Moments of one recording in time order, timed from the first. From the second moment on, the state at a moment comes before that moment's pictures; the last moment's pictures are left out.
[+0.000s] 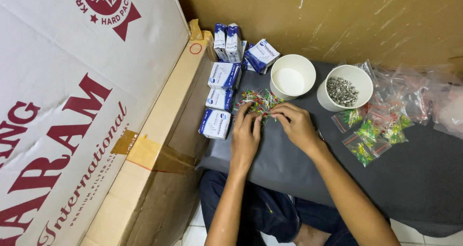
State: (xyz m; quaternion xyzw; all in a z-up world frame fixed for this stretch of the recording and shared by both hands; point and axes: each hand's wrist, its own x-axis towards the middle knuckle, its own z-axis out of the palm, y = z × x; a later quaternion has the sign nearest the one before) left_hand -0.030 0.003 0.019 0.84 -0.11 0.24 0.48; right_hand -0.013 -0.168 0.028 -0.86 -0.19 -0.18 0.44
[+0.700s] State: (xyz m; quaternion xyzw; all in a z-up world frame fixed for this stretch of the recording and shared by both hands) left_hand -0.030 0.005 0.011 0.83 -0.13 0.21 0.50; right_hand -0.018 -0.169 0.012 -0.80 -0.05 -0.13 0.58
